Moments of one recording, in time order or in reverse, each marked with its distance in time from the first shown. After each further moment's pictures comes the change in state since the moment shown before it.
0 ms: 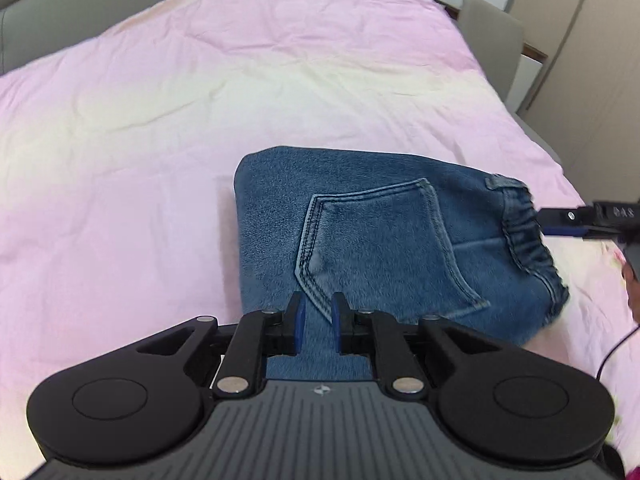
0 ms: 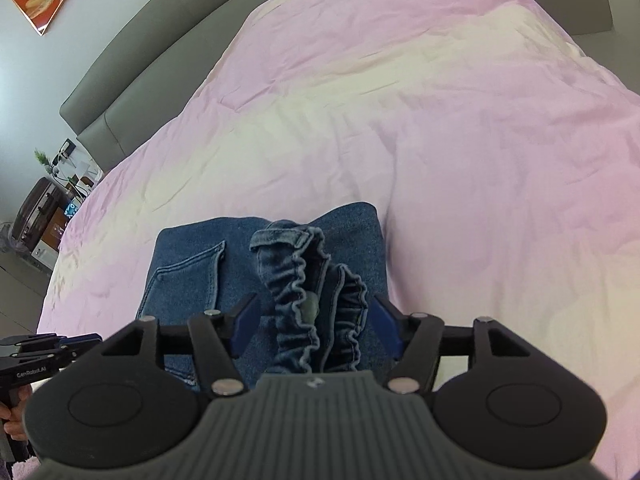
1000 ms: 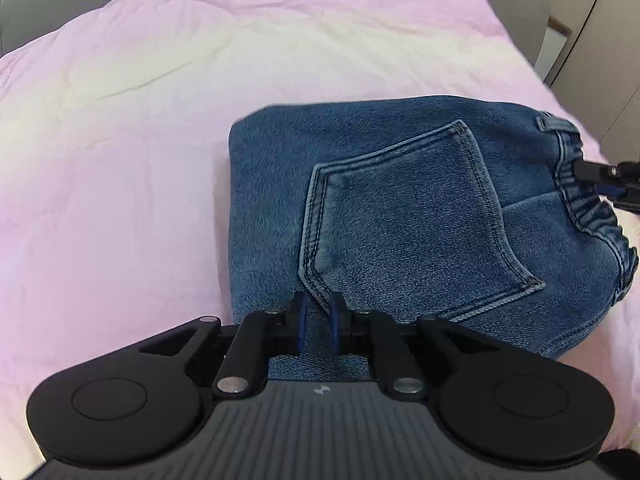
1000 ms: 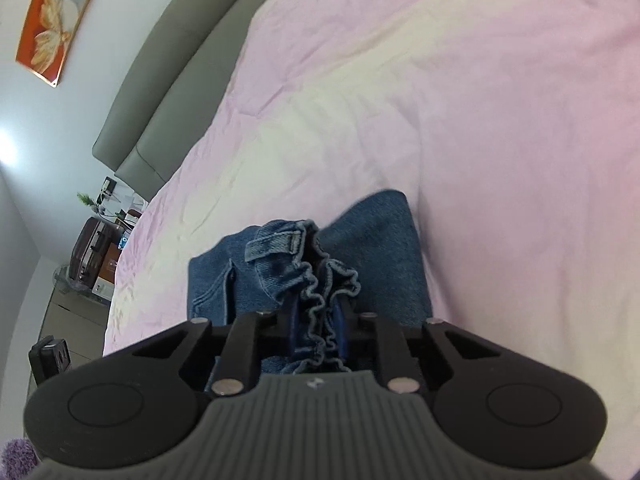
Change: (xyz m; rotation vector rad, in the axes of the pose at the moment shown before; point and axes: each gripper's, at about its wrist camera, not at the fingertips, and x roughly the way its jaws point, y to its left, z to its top) left arm 0.032 0.012 -0.006 0.002 0.049 0.043; right arm 0.031 -0.003 0.016 0.096 -0.035 0.183
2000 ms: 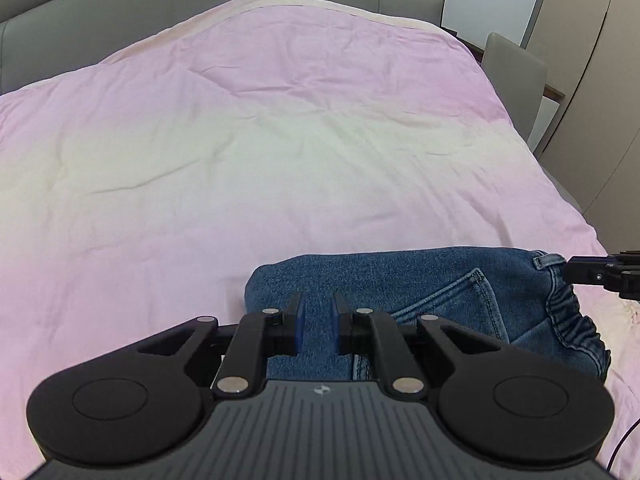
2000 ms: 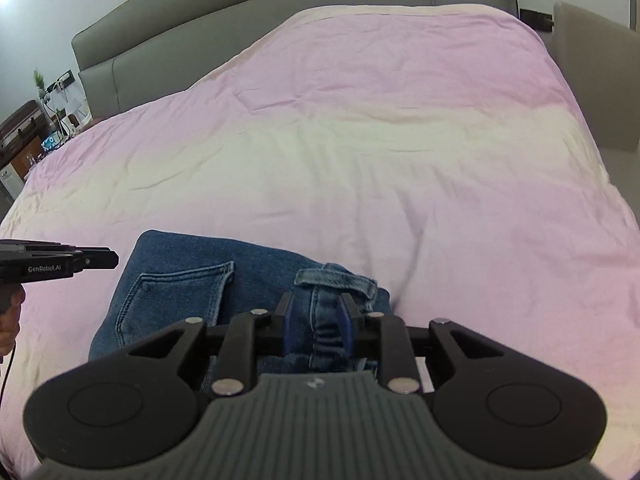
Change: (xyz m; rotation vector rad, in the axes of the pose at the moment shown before) left arm 0.005 0.026 0.062 -0.007 -0.171 -0.028; right arm 0.026 0.076 0.016 -0.433 0.015 -0.348
